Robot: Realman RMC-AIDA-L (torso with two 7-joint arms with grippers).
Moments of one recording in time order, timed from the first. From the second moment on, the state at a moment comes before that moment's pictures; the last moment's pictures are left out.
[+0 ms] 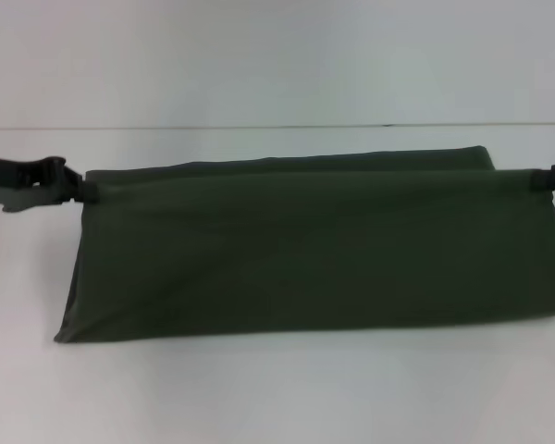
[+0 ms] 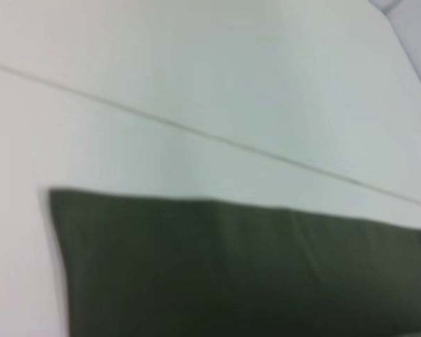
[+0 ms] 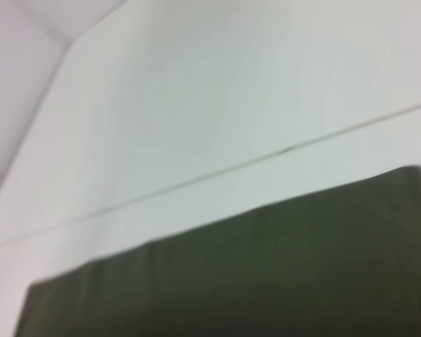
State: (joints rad) left arm -0.70 -1.94 0.52 0.84 2.45 1.48 -2.52; right arm 0.69 1.93 -0.44 -0.69 -2.39 -1.32 2.37
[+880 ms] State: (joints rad) left arm -0.73 -1.99 0.63 0.79 2.44 1.10 -2.57; right arm 0.83 2.02 -0.70 -0.55 -2.33 -0.62 2.37
